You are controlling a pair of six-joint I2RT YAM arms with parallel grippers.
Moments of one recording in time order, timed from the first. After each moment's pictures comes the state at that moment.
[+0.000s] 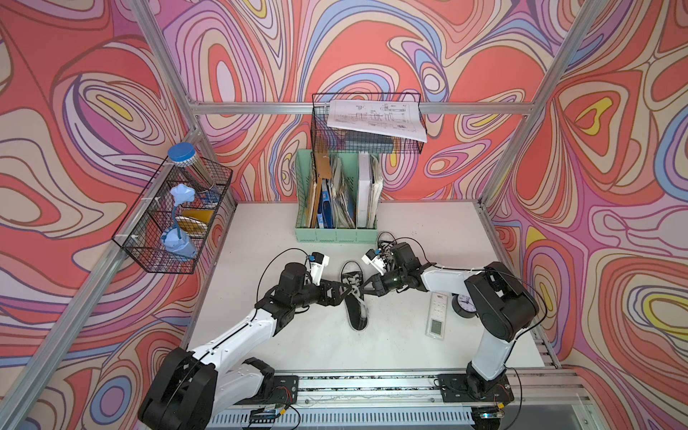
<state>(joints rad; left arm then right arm) -0.44 1.13 0.49 0.09 0.49 -0.46 0.52 1.82 0.93 0.02 -0.90 0.20</state>
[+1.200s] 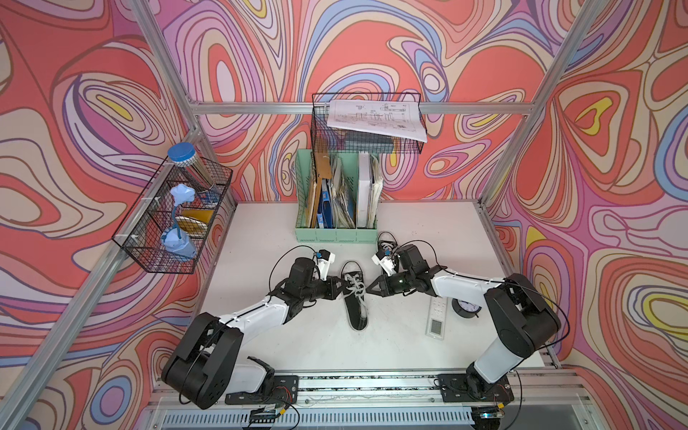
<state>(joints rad) -0.45 1.35 0.54 0.24 0.53 -0.51 0.52 1.66 0.85 -0.10 -0.69 0.36</state>
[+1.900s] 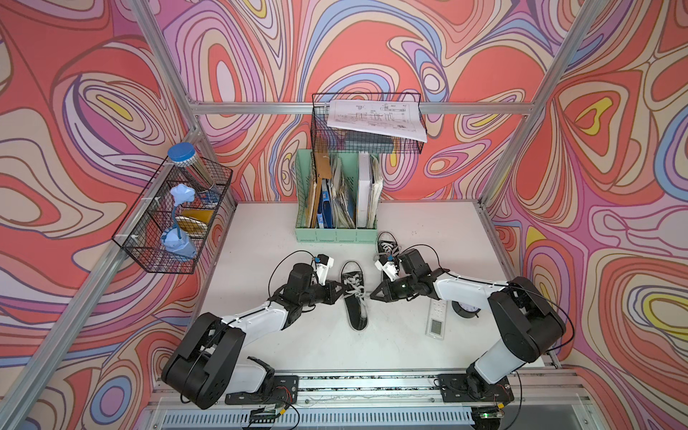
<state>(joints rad) -0.45 1.36 0.46 0.34 0.54 -0.52 0.52 1.63 0.82 -0.15 -0.67 0.33</state>
